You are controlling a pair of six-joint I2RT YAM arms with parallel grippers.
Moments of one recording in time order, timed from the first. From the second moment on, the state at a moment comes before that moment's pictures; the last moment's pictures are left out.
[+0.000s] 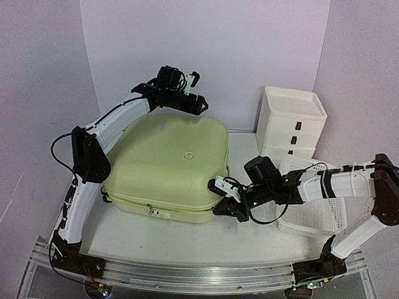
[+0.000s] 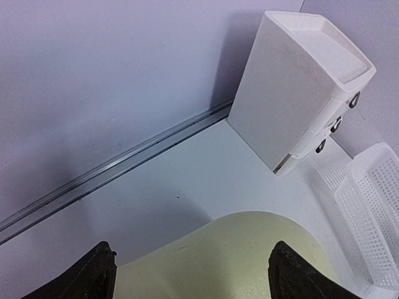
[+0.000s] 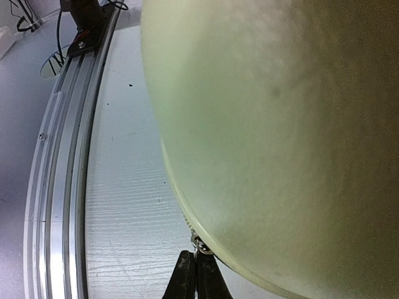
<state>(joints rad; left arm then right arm) -0.62 2.36 2.56 -0.65 0.17 -0.08 0.88 1.49 0.76 -0.03 -0.51 -0.32</state>
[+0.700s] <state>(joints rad) -0.63 2.23 2.11 -0.33 0.26 0.05 0.88 1.36 0.66 -0.01 -0.26 -0.11</state>
